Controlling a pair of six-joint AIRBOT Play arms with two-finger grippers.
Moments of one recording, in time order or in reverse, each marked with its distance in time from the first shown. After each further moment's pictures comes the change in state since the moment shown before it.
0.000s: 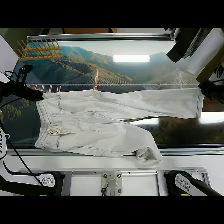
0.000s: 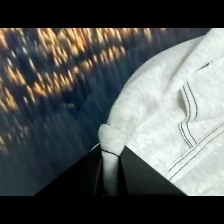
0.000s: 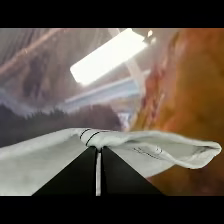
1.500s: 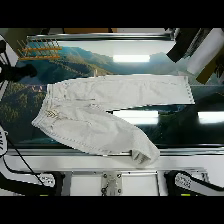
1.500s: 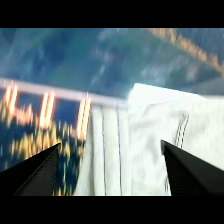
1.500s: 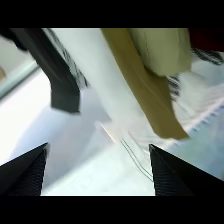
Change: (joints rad) left arm 0.017 -0.022 0.156 -0.047 0.269 -0.408; right arm -0.037 -0.122 0.142 -0.011 -0.422 0.120
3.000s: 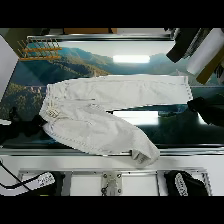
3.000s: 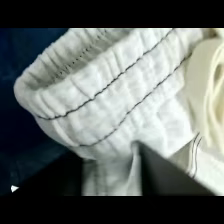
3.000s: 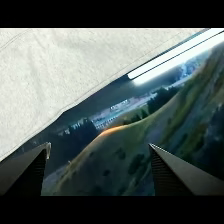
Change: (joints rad) left arm 0.246 0.265 -0.918 -0.269 0.128 0.038; right arm 0.006 0.616 -0.538 0.292 0.543 -0.287
